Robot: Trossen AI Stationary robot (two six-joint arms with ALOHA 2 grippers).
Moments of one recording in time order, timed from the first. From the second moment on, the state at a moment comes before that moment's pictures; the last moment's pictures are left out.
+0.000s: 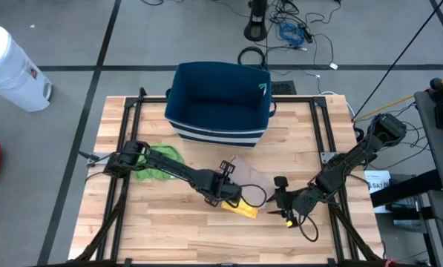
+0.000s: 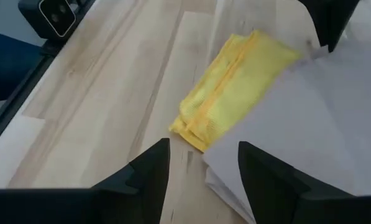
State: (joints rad) left arm -0.26 2.13 1.58 -0.78 -0.42 0.31; right arm 0.68 1.29 0.46 0.03 0.36 0.37
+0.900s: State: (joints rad) left arm -0.26 2.13 1.61 -0.86 -0.43 0.24; right arm 0.63 1.54 0.46 0.45 0.26 0.24
